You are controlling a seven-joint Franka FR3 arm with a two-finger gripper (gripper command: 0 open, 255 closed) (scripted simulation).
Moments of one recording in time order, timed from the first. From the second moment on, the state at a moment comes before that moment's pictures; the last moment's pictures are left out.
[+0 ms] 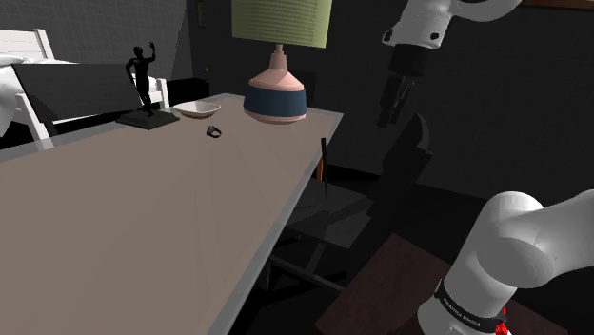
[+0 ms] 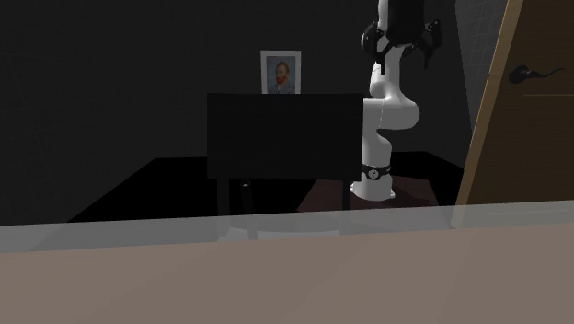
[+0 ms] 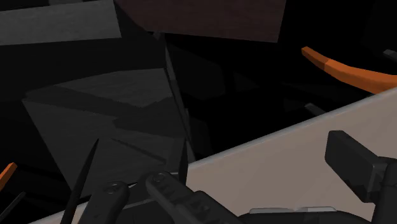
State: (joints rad) arm 0.02 -0.82 0.00 -2.27 0.11 1.47 -0.11
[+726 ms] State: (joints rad) arm -0.01 -0.55 -0.06 -2.21 0.03 1.64 -0.20
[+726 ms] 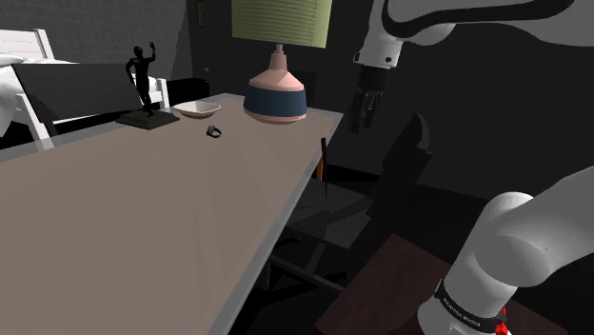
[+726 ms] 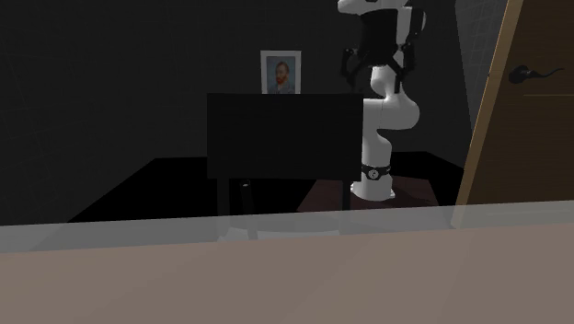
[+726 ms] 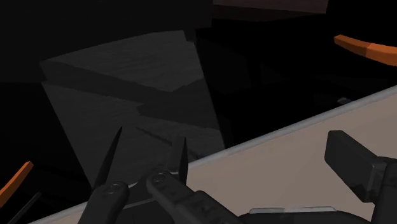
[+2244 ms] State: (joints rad) arm -0.12 0.31 -0.19 -1.55 -0.02 1.77 -0.37
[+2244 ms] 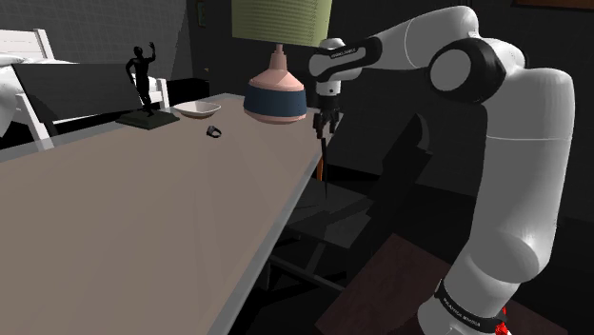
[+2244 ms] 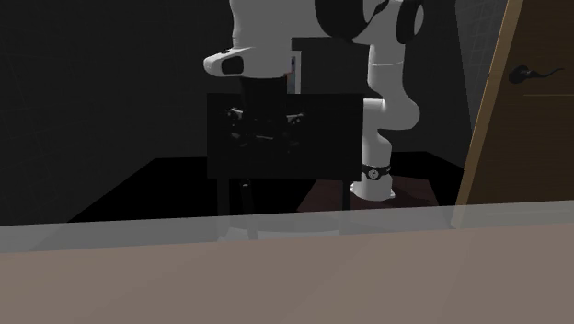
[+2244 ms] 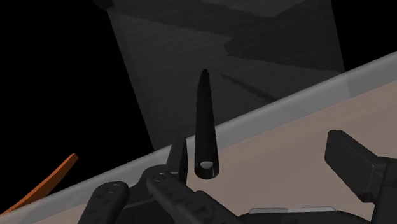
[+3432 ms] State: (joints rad) arm -0.15 0.49 -0.20 -1.45 -0.01 1.83 -0.39
